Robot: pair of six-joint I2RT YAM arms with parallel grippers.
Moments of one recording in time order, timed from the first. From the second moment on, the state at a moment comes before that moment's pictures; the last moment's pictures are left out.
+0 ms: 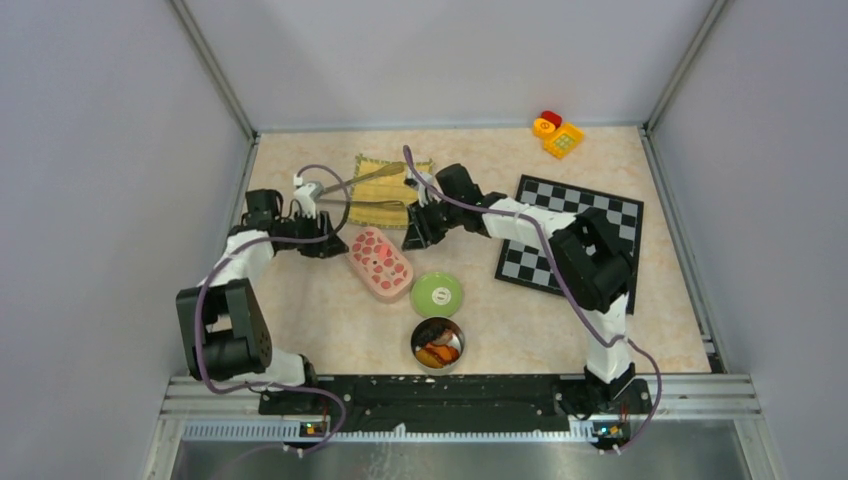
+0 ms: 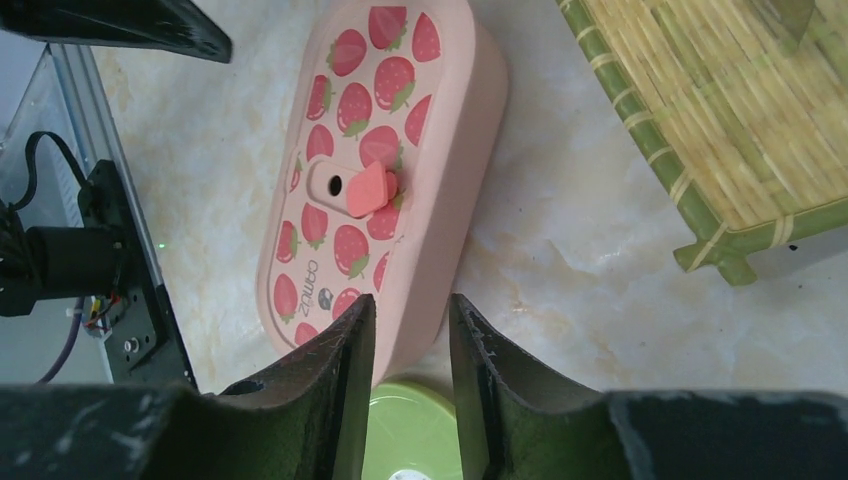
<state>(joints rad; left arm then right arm) 0.21 1.49 0.89 -0.46 0.80 0.26 0.70 2.01 1.43 -0.12 -0.60 0.19</state>
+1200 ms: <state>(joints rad) -0.19 1.46 0.78 -0.11 0.59 0.36 0.70 2.09 1.43 -0.08 -0.68 0.27</state>
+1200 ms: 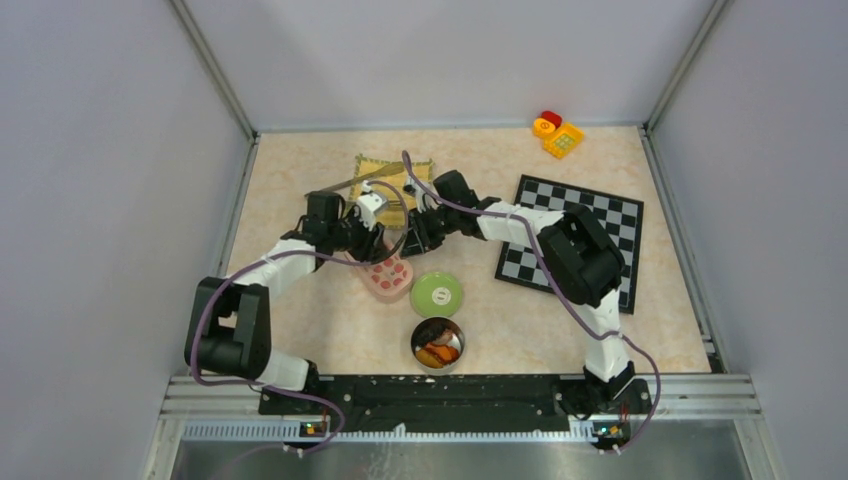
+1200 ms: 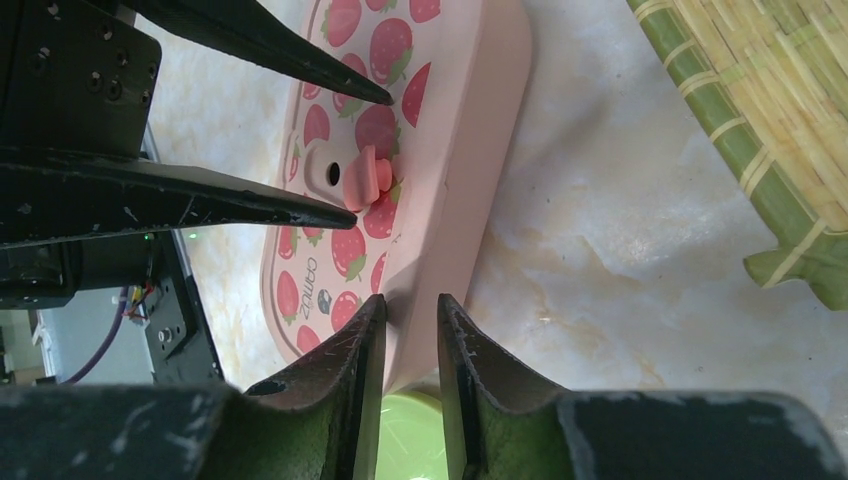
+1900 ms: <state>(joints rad) -0.29 1.45 0.80 -0.12 0.46 0.42 0.70 2.11 1.43 -0.05 -0.71 0.28</state>
